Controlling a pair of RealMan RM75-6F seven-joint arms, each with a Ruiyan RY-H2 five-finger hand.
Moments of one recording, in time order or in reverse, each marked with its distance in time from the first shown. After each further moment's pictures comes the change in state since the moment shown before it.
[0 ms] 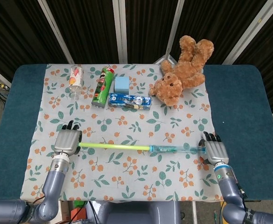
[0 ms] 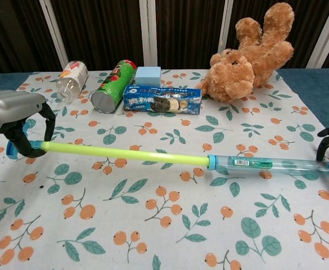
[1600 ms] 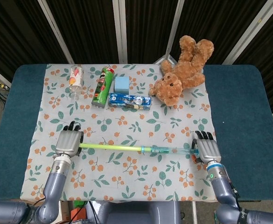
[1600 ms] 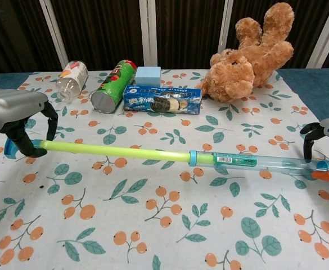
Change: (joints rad) left arm -0.006 -0.007 0.004 -0.041 0.019 0.020 -0.003; right arm 0.040 -0.017 0.010 -0.086 0.006 0.061 -0.039
